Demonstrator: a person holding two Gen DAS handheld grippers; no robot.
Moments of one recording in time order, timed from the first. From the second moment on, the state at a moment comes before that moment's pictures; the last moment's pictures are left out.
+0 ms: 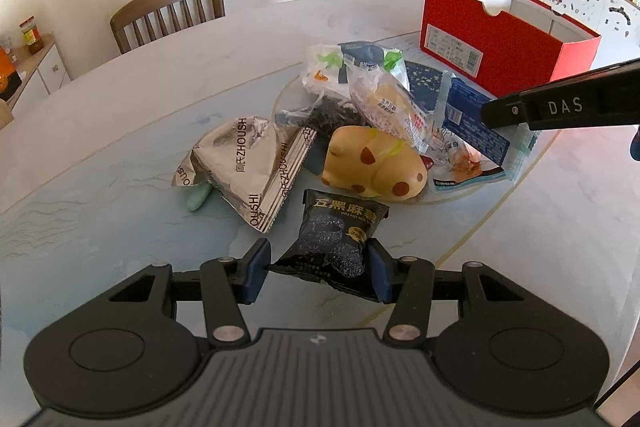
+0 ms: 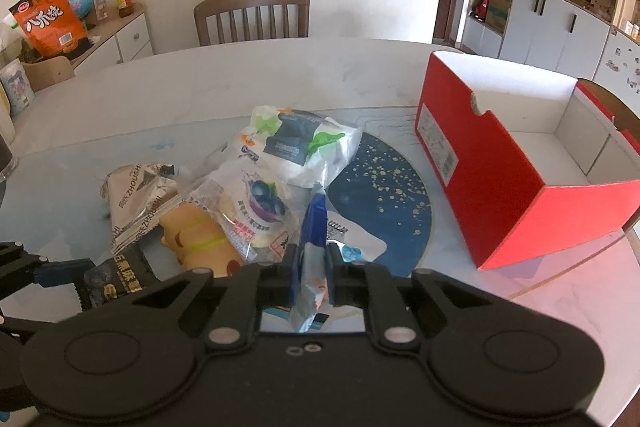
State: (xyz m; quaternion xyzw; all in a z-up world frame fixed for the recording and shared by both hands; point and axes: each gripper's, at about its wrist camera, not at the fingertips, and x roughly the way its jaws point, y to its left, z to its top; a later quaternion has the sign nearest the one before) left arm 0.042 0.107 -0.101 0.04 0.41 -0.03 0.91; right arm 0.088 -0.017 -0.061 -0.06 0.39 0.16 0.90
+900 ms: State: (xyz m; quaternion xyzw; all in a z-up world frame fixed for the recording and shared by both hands) left arm 0.013 0.101 -0.027 0.06 0.35 -0.08 0.93; right arm 0.033 -0.042 -0.001 -0.01 0.35 0.12 0.93
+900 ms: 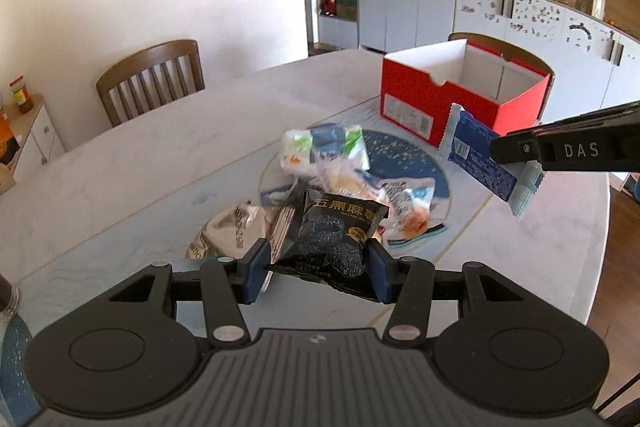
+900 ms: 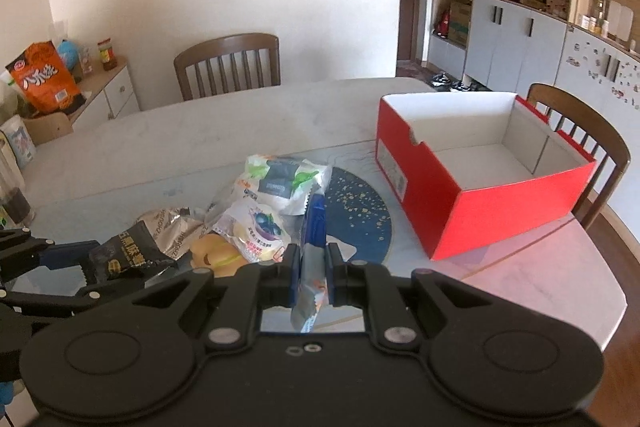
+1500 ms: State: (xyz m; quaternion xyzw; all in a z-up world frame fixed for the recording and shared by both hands) left arm 0.037 0.053 0.011 0.07 0.32 -0.10 0.94; right arm 0.049 -0.102 0.021 0.01 0.32 0.12 0.94
